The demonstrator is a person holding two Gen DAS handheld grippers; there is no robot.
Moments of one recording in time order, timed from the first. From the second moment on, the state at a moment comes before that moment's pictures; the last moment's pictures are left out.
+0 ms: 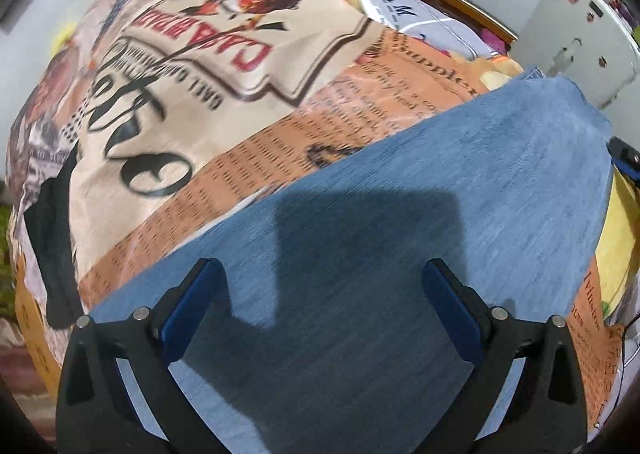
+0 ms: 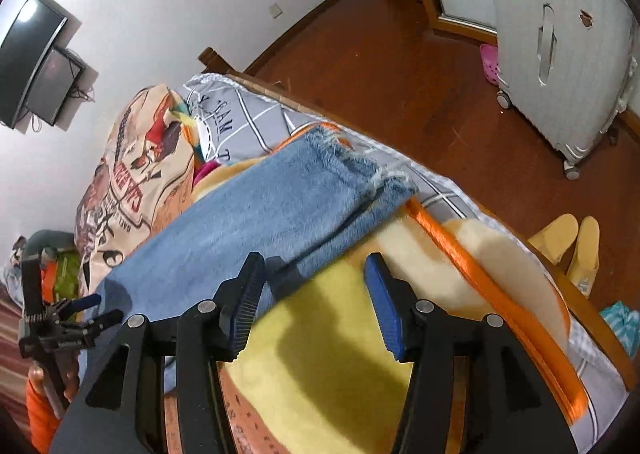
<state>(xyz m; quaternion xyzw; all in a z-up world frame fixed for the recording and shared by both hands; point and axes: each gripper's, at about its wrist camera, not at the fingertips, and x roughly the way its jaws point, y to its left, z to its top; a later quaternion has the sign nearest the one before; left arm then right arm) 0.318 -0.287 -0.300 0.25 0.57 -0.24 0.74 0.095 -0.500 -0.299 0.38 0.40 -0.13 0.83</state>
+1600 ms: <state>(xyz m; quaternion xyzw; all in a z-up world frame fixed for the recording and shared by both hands) 0.232 -0.010 -0.161 0.08 0.42 -0.09 0.90 0.183 -0.241 -0.148 0.09 0.34 0.22 0.91</state>
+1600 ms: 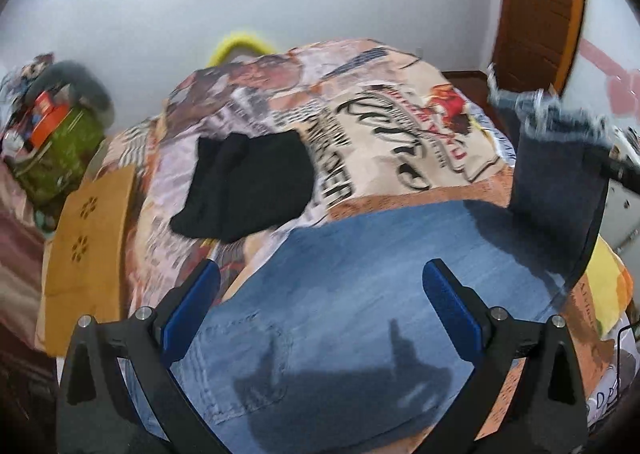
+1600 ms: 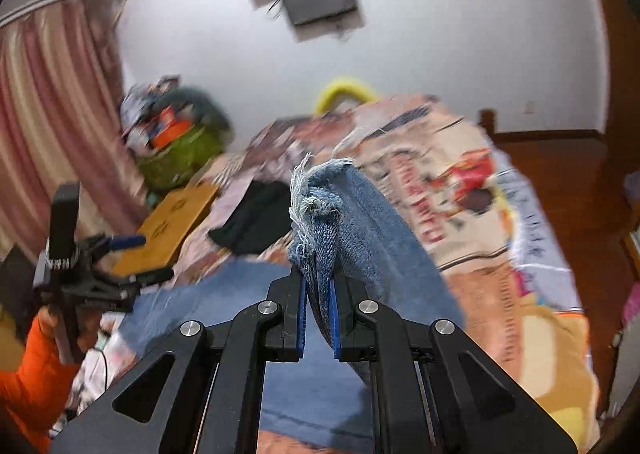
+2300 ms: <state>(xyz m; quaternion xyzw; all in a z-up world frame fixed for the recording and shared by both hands) 0.228 -0.007 -0.185 0.03 0.47 -0.09 0.88 0.171 -0.179 -0.214 0.04 0.47 0.29 0.83</state>
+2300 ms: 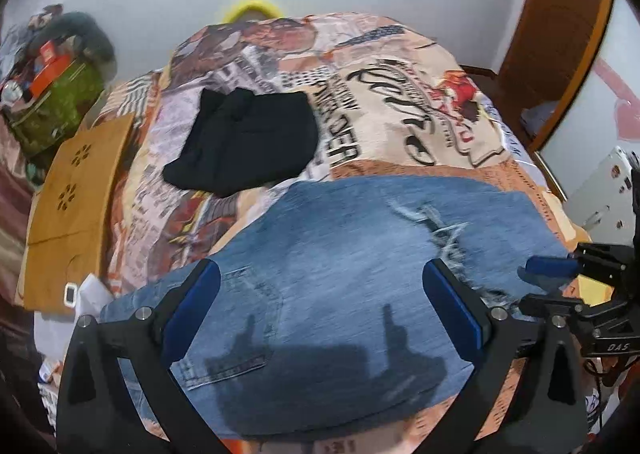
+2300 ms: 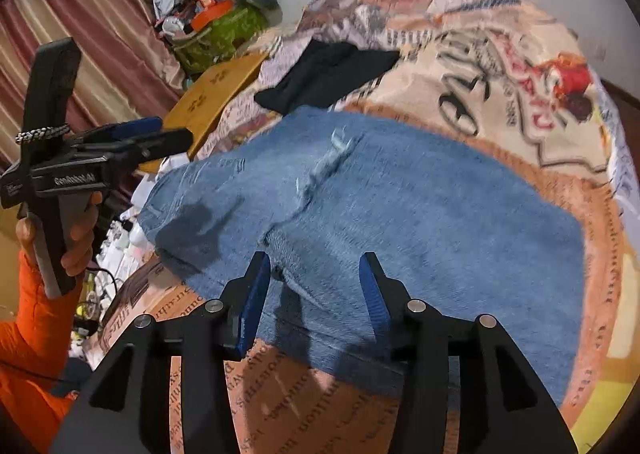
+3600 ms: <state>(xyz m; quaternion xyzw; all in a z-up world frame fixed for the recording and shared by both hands) 0.267 -0.136 -0.263 0.15 0.52 -0.18 0.82 0.182 -0.288 -0.273 0.09 0.50 0.16 0.85</state>
